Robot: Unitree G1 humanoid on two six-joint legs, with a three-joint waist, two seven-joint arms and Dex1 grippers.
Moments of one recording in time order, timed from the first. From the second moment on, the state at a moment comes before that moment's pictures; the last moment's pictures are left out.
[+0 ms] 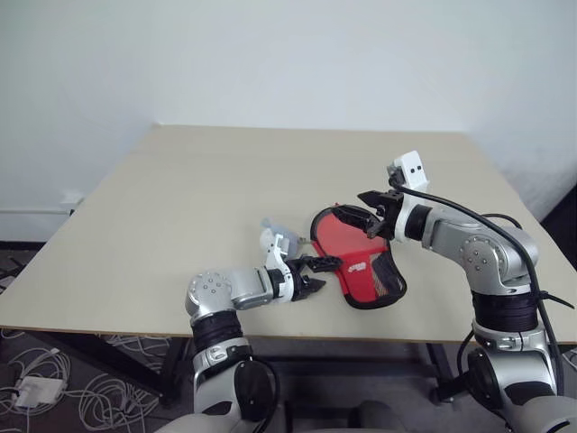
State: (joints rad) left arm -0.58 -0.16 0.63 0.21 -0.77 1.59 -0.02; right arm -0.64 -0.35 -0.02 -0.17 0.54 1.06 0.48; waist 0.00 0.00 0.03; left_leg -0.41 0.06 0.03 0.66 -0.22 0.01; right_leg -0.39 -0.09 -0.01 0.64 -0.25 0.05
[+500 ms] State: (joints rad) left arm -0.60 -0.15 0.64 0.26 -0.81 1.60 -0.01; right arm -0.62 -0.33 -0.02 -0.19 0.55 1.07 0.46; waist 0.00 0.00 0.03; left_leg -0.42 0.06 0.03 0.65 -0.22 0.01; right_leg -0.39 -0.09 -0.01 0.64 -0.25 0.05
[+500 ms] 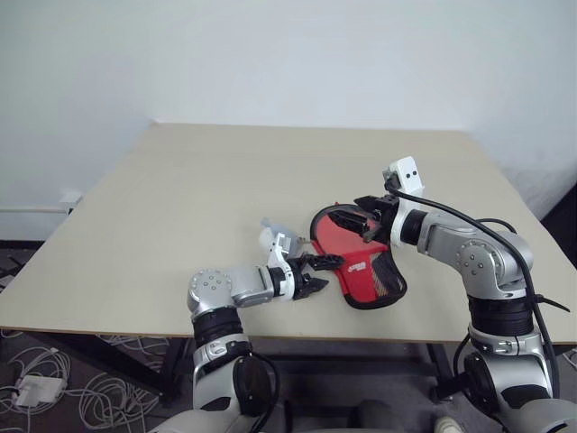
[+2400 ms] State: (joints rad) left arm -0.69 -0.14 0.59 0.41 -0.86 1.59 0.35; right arm -0.63 -0.26 -0.03 -0.20 0.58 1.11 0.40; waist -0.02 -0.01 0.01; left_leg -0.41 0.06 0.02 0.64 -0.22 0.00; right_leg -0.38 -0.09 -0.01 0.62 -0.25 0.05
